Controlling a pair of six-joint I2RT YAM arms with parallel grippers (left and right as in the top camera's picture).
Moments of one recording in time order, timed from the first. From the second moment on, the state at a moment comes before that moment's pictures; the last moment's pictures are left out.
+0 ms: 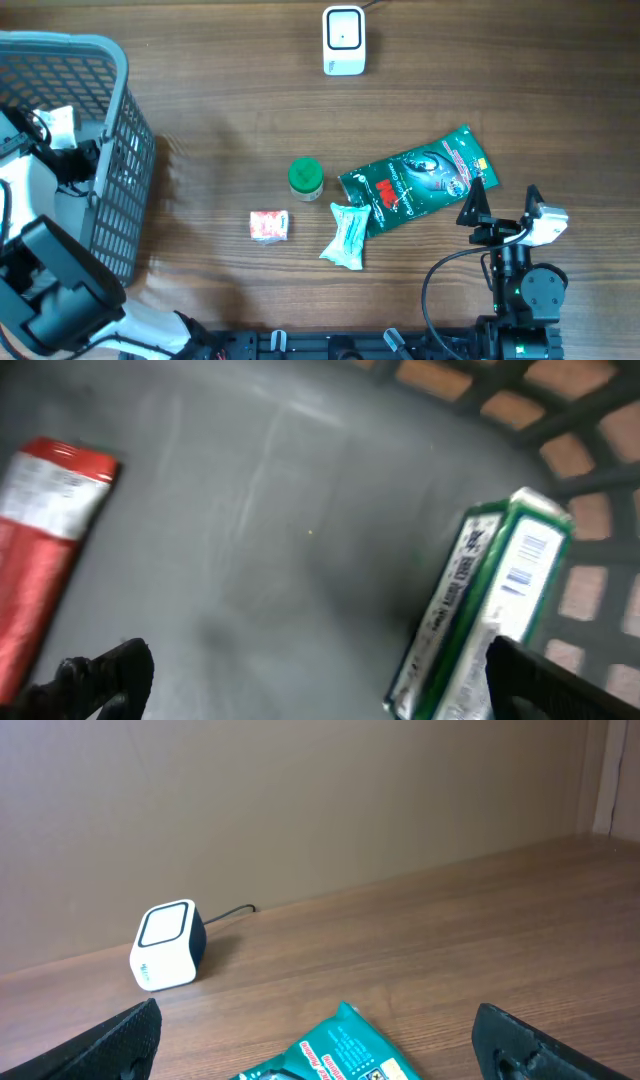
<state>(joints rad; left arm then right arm) 0.64 1.78 1.20 -0.60 0.24 0.34 -0.02 0.01 0.01 0.01 0.04 0.23</state>
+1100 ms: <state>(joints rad) 0.68 1.83 1.20 -0.54 0.48 0.56 -0.02 0.01 0.01 0.01 0.04 0.23</state>
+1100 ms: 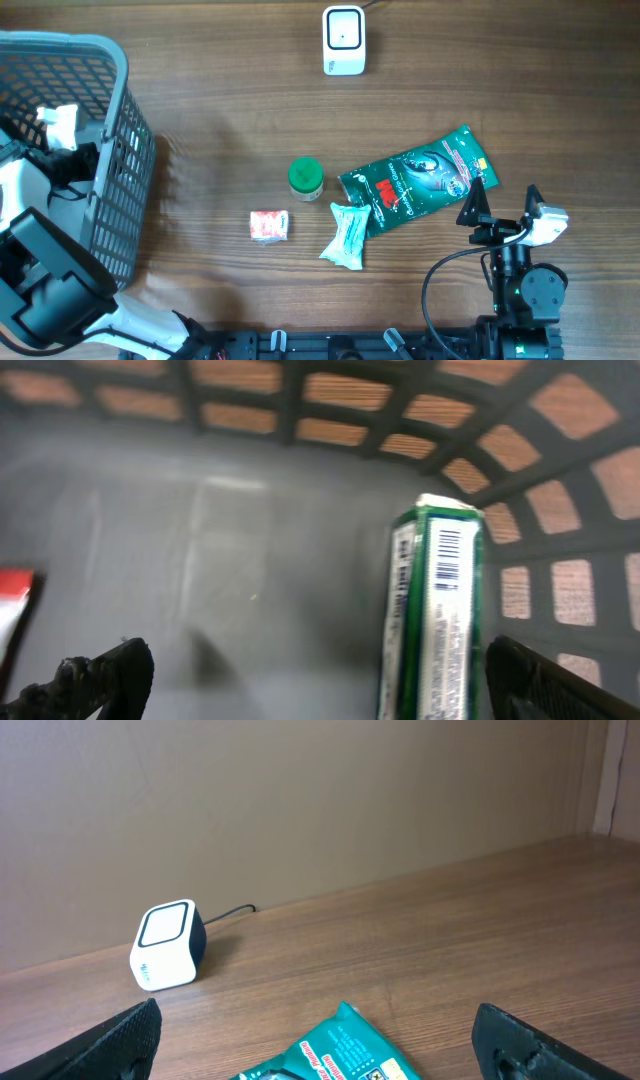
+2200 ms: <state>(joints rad) 0.56 1.91 1.21 -0.56 0.36 0.68 -0.02 0.01 0.01 0.01 0.05 0.23</state>
